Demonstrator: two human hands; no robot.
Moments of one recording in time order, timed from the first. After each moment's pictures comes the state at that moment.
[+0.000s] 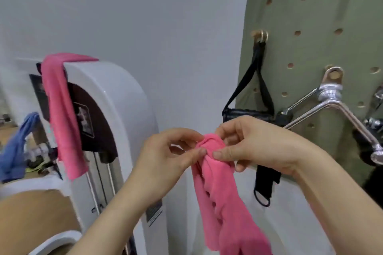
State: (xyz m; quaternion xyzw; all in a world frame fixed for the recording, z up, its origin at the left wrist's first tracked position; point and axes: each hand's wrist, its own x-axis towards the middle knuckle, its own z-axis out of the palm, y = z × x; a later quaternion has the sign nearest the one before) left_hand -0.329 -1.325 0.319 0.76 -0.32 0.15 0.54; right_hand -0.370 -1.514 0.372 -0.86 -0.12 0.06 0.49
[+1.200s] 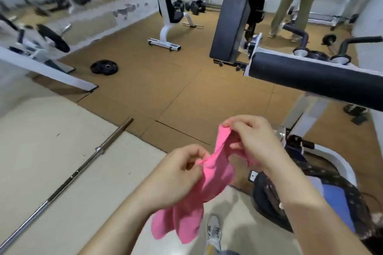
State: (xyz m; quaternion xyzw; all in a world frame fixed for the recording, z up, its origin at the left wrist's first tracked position) left_hand -0.775 -0.709 0.128 0.74 0.36 0.20 0.54; right_hand -0.583 -0.721 0.146 -0.68 -0.36 0.40 0.49
